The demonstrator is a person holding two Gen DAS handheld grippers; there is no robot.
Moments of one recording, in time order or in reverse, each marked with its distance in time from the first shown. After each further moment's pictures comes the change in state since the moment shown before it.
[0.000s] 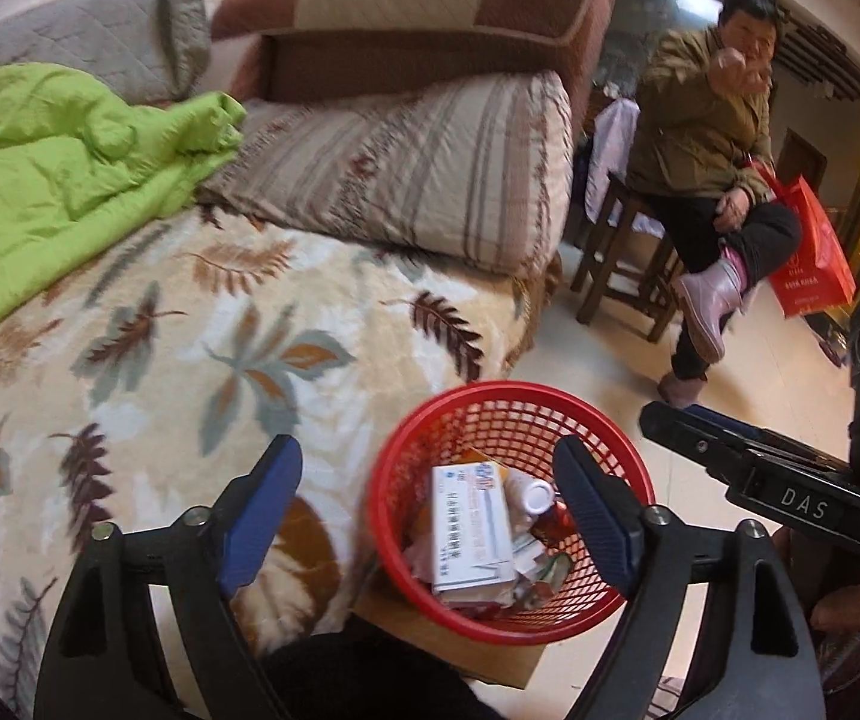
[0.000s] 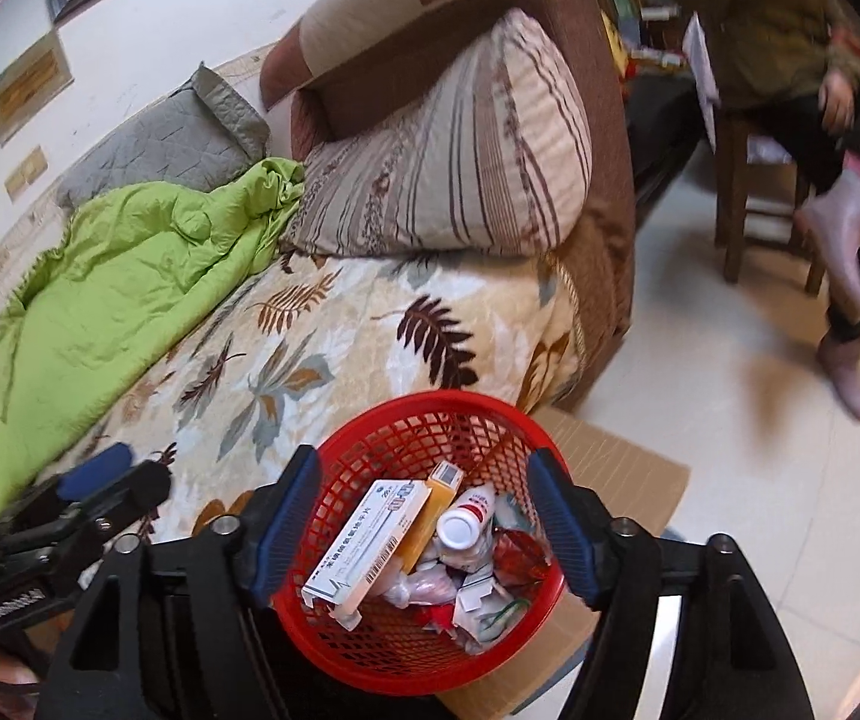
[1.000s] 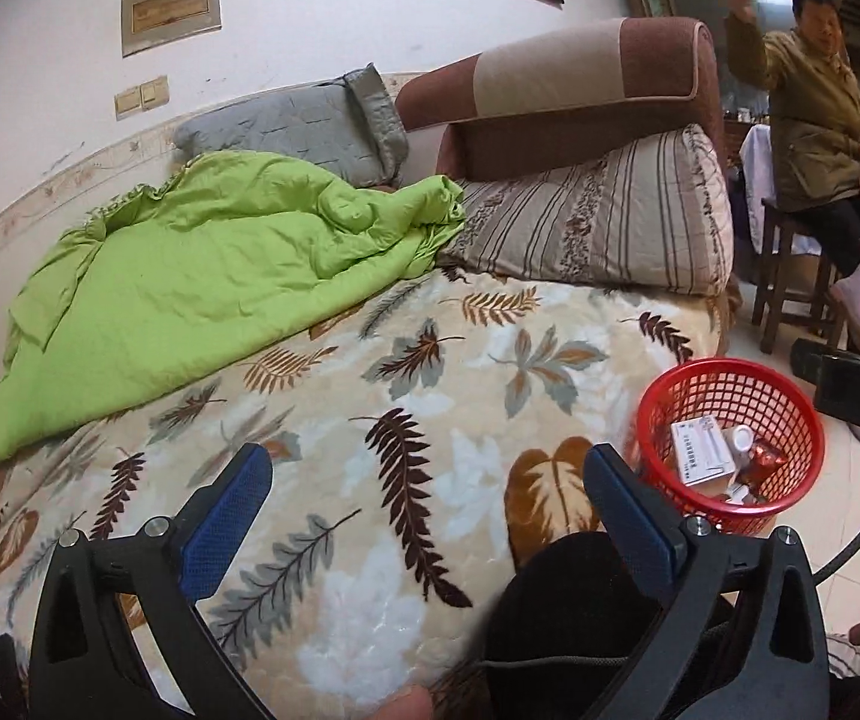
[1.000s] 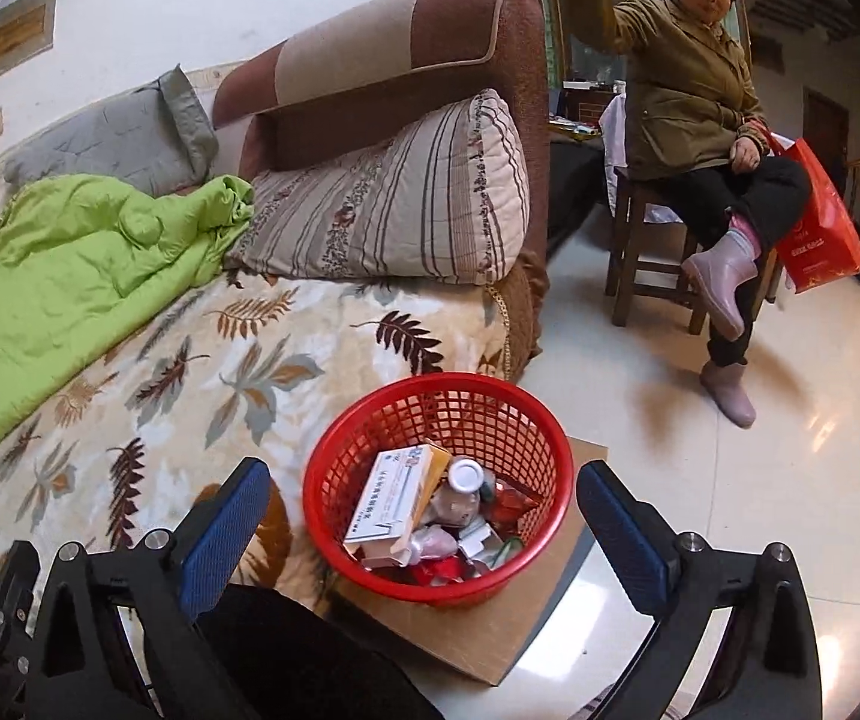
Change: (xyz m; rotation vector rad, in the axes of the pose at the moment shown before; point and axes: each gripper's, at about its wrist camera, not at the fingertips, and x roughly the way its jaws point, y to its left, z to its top) left arm -0.130 0.050 -0.078 0.061 -0.192 0.518; right arm -0.049 0.105 -0.048 -0.024 -0.106 -0.323
